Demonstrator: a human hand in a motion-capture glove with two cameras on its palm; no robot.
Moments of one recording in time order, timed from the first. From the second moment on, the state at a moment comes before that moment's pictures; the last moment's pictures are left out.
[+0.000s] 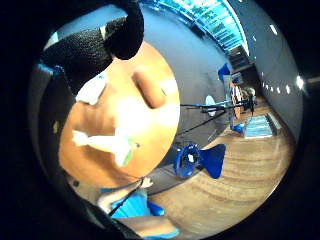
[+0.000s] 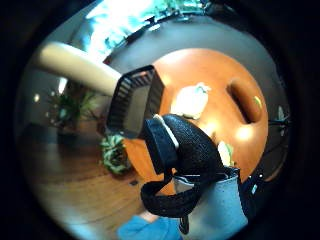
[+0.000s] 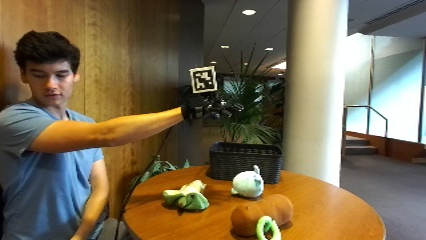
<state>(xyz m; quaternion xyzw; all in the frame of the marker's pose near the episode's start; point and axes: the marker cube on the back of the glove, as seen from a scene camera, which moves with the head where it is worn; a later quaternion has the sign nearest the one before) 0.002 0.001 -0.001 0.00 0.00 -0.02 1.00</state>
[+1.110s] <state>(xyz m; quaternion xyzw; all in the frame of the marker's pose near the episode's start) 0.046 0.044 0.049 -0.06 0.09 0.04 0.99</state>
